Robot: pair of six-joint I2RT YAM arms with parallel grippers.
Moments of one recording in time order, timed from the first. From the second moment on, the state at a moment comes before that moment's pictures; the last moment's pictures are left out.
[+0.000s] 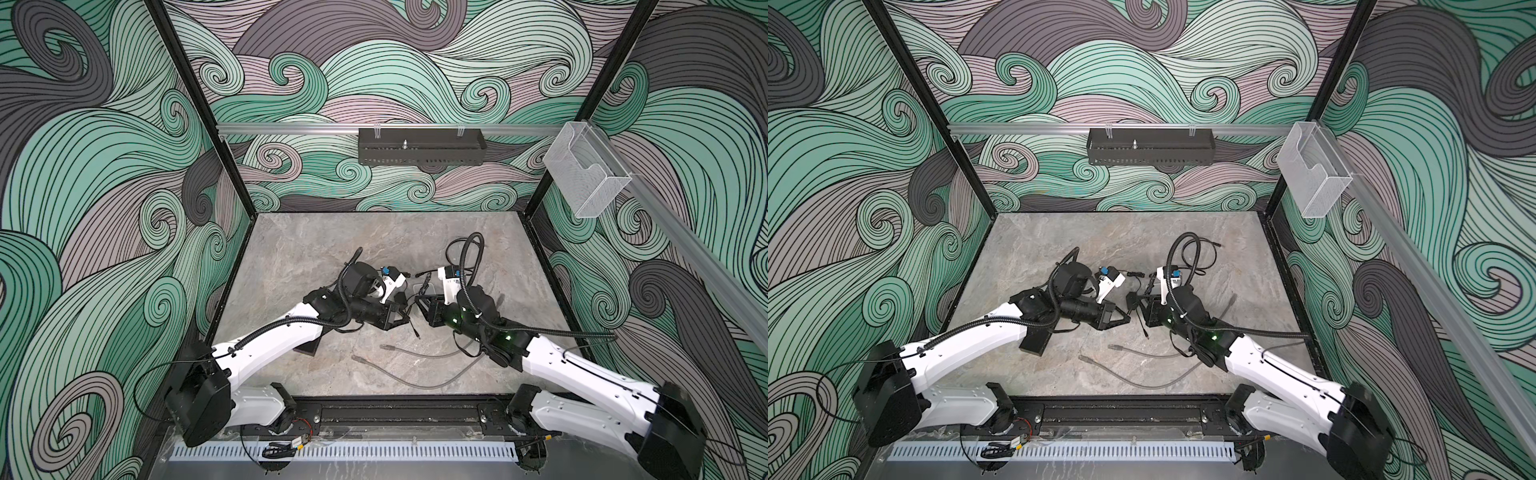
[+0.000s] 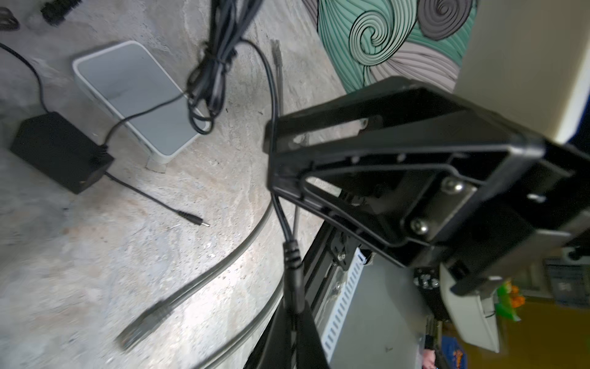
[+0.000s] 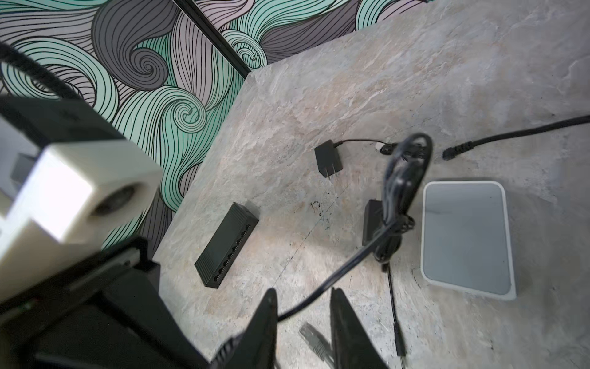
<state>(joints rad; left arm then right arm) -0.76 1.30 0.99 -0.44 0.54 -0.41 0.82 0.97 0.63 -0.11 0.05 0.62</state>
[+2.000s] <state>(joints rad) -0.95 1.30 1.13 -0.97 0.40 0.75 0.83 0.85 0.40 0.16 -0.70 0.09</state>
